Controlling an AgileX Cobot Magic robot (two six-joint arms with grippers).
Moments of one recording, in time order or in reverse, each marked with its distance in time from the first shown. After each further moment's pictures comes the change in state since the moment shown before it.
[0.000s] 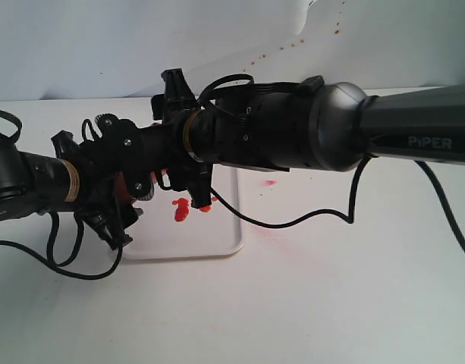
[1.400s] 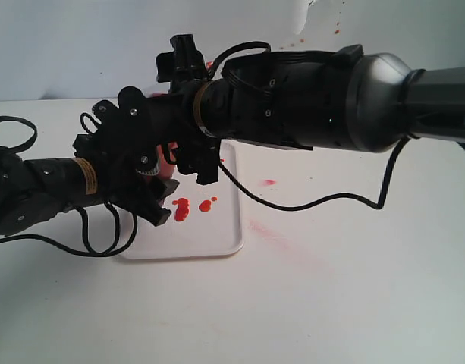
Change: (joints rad) left arm 0.014 0.088 0.008 -0.226 -0.383 -0.052; right arm -0.010 -0.078 0.008 -0.040 -0.001 0.031
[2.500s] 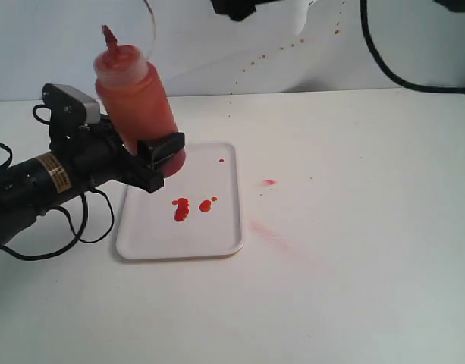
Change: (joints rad) left arm 0.144 0.036 0.098 0.065 -0.665 -0.216; right arm -0.219 -0.367 0.029 0.850 -0.045 0.179
